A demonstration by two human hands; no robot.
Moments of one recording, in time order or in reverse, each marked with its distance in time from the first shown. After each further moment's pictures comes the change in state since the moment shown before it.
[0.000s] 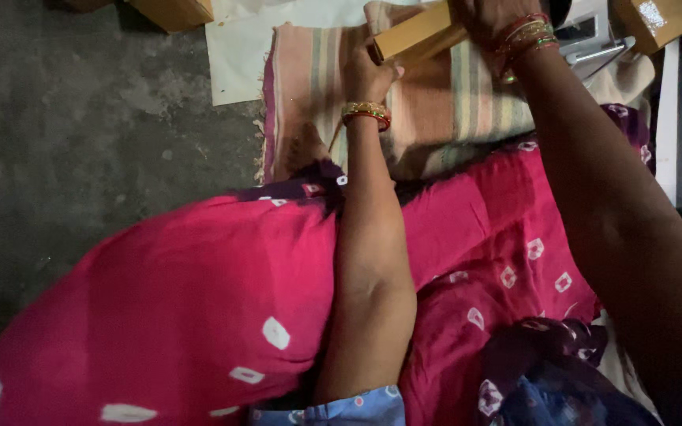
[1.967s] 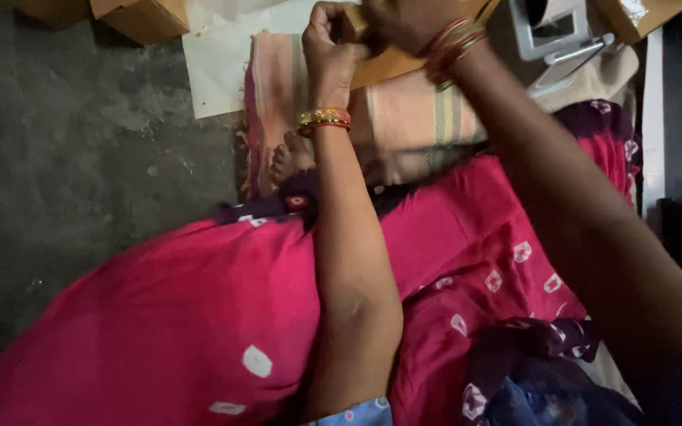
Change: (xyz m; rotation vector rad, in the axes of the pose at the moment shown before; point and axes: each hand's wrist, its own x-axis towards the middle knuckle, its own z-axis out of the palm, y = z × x) left_hand 0.026 0.023 -0.022 -0.546 -0.087 0.318; right_hand 0.071 -0.042 0.017 0.335 -0.077 -0.072
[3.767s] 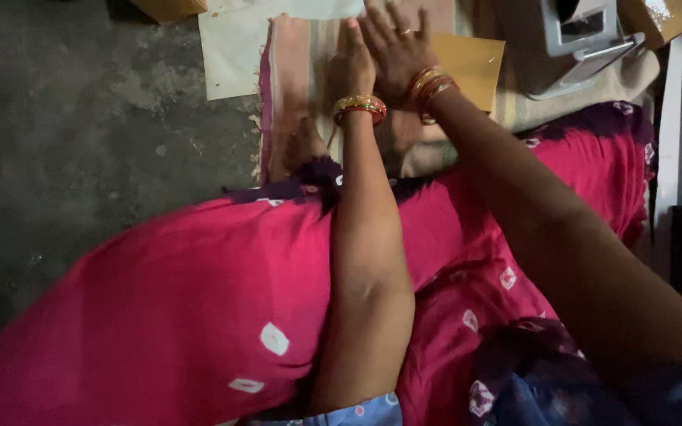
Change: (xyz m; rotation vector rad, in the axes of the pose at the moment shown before) left_hand -0.014 -0.083 -0.013 0.794 0.317 -0.757; right_hand -0.008 -0.090 0.032 -0.011 -0.268 0.254
